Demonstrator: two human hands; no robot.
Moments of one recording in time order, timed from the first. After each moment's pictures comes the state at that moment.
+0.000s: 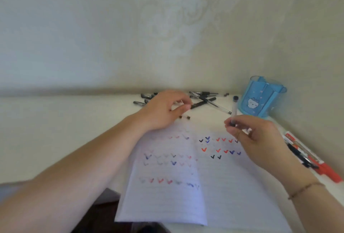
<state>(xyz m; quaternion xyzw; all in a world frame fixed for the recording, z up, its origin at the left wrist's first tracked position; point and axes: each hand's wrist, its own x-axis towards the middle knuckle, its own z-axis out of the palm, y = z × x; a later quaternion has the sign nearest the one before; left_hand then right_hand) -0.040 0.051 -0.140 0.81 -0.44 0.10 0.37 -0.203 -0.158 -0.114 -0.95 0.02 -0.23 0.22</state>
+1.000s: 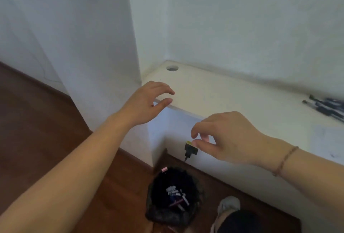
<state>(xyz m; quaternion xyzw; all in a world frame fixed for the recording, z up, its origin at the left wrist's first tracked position) -0.203 0.482 -0.160 0.94 -0.11 0.22 0.22 -0.202 0.215 -0.111 -0.83 -0.55 -0.07 0.07</state>
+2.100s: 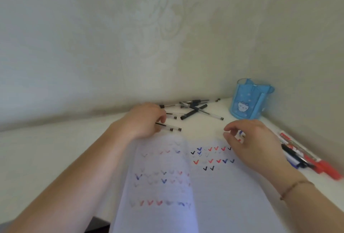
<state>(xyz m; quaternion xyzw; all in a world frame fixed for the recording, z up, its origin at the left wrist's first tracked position) -0.013 0.052 -0.122 0.92 -0.39 0.05 0.04 -0.193 -0.185 -0.130 -0.96 0.13 -0.23 0.13</state>
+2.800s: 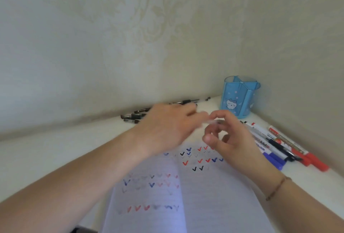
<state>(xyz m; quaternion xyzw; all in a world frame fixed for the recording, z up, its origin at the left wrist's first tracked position) -0.092 0.001 -0.090 0.75 -0.59 0.30 0.06 -0.198 -0.168 -0.127 -0.83 -0.03 -0.23 0.50</state>
